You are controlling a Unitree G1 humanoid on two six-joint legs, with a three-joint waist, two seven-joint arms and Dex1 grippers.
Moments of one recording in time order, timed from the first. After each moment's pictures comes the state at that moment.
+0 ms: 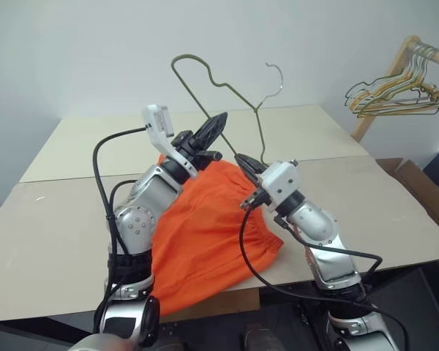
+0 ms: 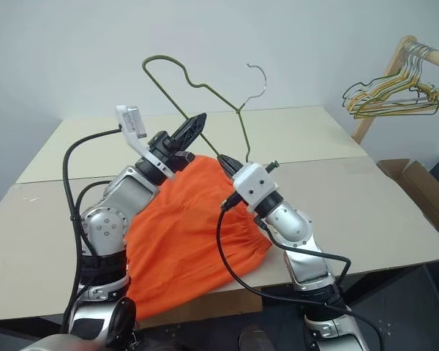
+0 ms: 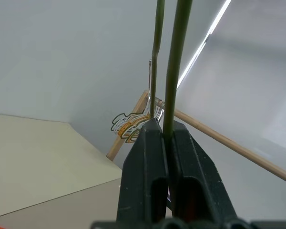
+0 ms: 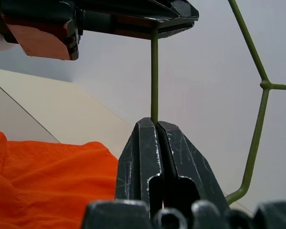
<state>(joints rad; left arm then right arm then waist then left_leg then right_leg) -0.59 0.09 0.15 -0.24 -0.94 0.66 -0.20 -0.35 -0.26 0.18 -0.24 -0.06 -0.02 0.39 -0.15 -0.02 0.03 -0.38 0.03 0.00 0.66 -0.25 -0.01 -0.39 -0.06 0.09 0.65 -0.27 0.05</state>
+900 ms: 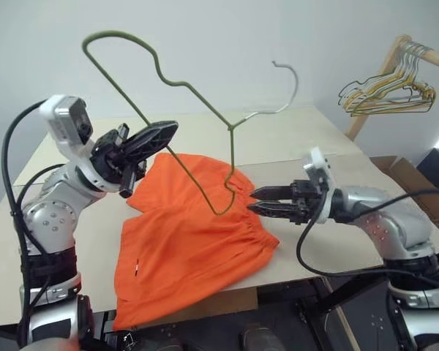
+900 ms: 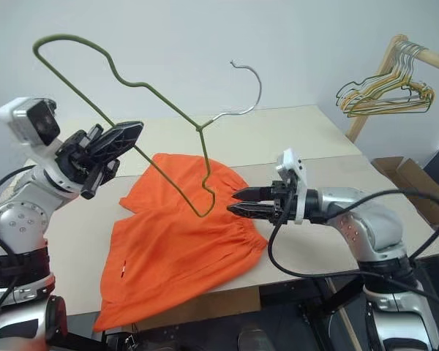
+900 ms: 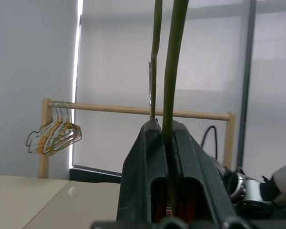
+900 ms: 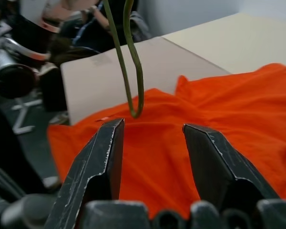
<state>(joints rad) -0.54 0.55 0.31 -0.17 -1.13 0.68 -1.04 -0.53 -0.66 0.04 -0.17 0.78 0.79 1.10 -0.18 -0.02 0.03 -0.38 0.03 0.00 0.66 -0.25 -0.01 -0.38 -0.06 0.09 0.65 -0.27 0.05</state>
